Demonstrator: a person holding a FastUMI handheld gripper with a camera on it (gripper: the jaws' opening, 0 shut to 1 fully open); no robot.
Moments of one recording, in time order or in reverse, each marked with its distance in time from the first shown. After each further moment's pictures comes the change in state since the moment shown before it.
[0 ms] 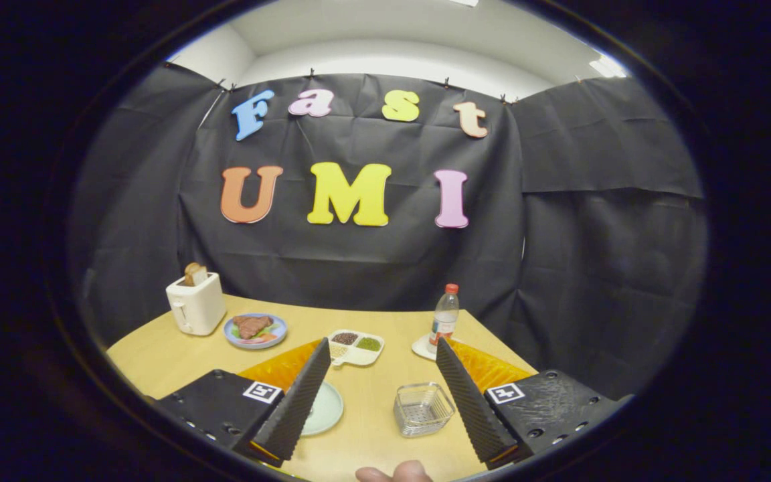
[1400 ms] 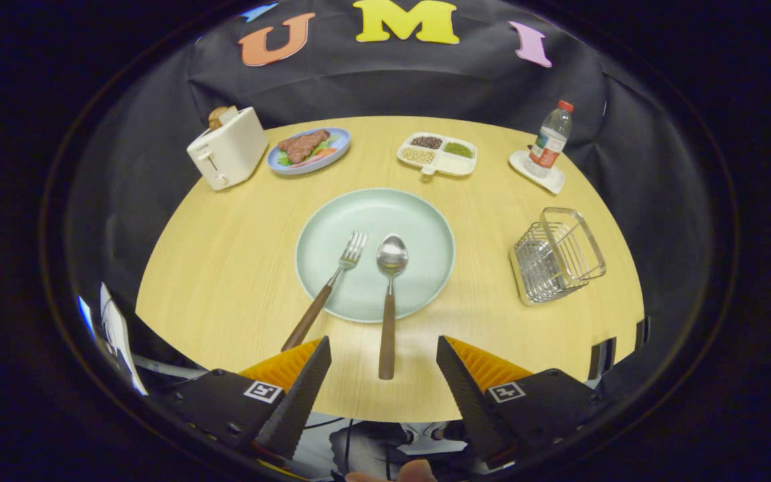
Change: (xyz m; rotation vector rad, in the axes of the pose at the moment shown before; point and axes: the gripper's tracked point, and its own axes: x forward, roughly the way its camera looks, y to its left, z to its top) arm -0.012 0.117 -0.186 -0.036 0.887 0.148
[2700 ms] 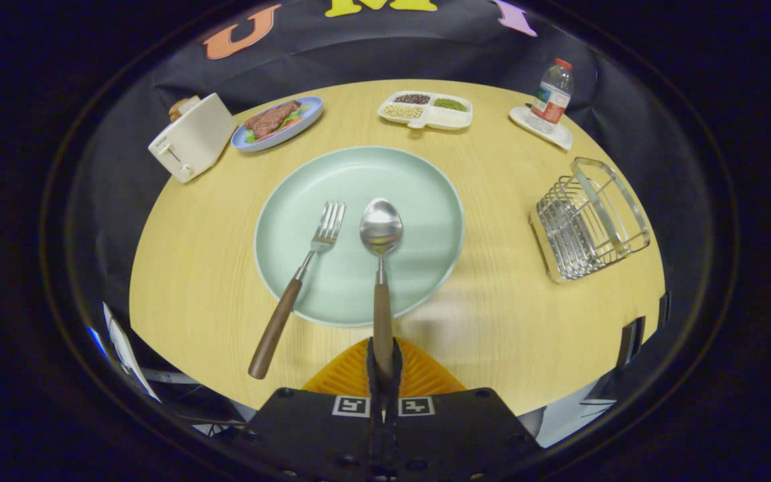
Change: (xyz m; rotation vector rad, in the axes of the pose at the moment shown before) arm 0.048 -0.004 -0.012 0.083 0.101 0.004
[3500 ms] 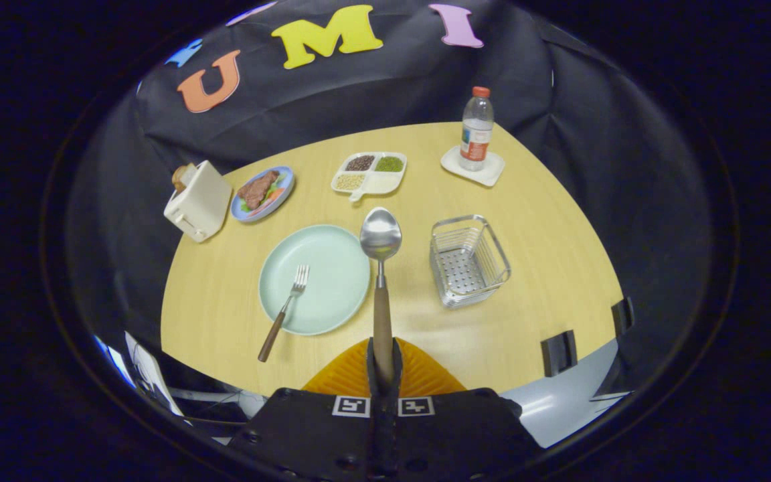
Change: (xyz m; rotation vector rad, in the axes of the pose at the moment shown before) arm -0.126 -0.117 0.038 0.120 -0.137 0.007
